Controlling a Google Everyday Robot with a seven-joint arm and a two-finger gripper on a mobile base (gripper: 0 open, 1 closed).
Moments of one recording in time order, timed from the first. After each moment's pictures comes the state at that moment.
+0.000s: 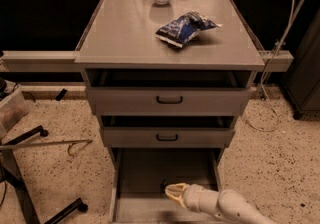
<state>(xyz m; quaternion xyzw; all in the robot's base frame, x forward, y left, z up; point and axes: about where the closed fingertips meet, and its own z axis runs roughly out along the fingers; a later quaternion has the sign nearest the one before) 0.485 -0.053 0.326 -0.42 0.74 0.28 0.45</state>
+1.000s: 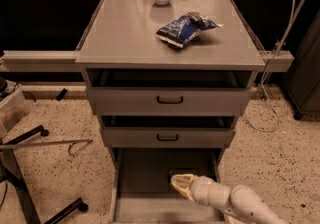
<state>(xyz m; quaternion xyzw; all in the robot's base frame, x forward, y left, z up) 0.490 -0.076 0.400 -0.42 0.72 0.27 0.49</state>
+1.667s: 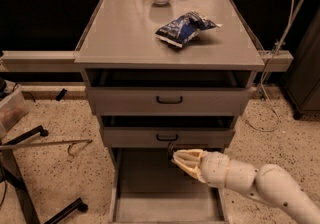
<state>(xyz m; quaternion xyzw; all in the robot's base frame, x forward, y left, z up) 0.473 -0.076 0.617 -0.45 0.64 0.27 0.56</state>
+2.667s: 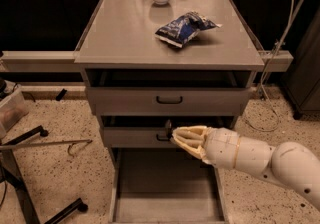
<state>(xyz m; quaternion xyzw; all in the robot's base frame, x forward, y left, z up) 0.468 -0.067 0.741 -0.49 0.60 0.24 0.59</state>
